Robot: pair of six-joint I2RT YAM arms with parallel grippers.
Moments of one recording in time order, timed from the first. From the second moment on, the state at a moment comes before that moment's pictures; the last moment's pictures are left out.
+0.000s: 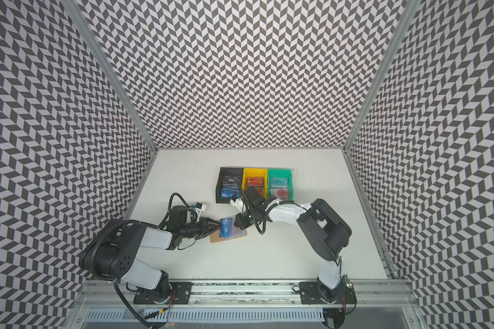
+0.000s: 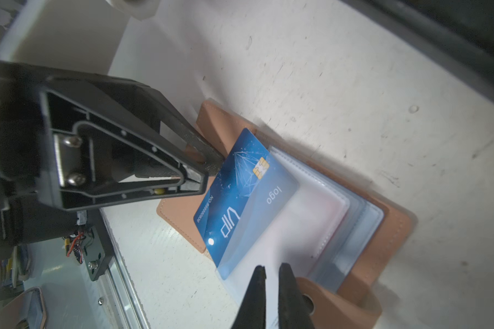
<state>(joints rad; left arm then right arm) -0.22 1.55 0.28 0.53 0.80 -0.76 0.77 1.85 1.09 -0.26 -0.47 0.23</state>
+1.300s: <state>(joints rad) -0.16 1.59 0.25 0.58 0.83 -0.77 0.77 1.91 1.08 -0.18 -0.50 0.27</state>
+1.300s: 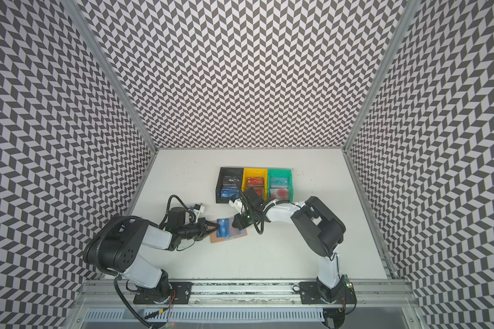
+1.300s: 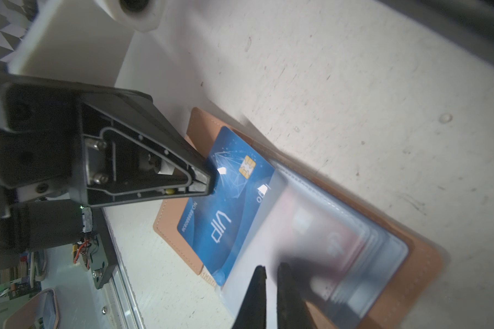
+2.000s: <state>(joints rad) -0.12 1.30 0.25 0.36 0.76 -0.78 0.76 1.89 1.16 -0.31 -0.57 0.24</state>
